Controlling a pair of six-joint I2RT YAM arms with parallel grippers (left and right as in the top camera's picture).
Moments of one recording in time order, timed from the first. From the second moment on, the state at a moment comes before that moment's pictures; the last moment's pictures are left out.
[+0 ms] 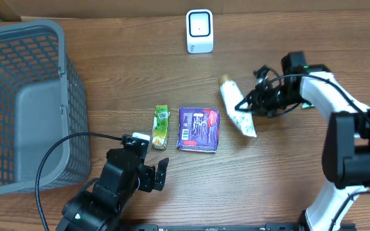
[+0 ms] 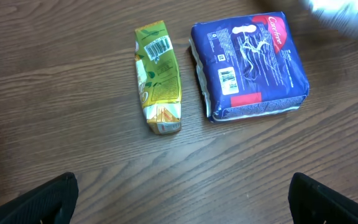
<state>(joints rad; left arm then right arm) -0.50 0.63 0.69 -0.89 -0.12 -0.23 0.07 2.00 1.32 -0.89 -0.93 0.04</state>
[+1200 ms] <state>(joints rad) -0.50 0.63 0.69 -0.89 -0.12 -0.23 0.46 2.00 1.58 -1.18 -0.09 0.13</state>
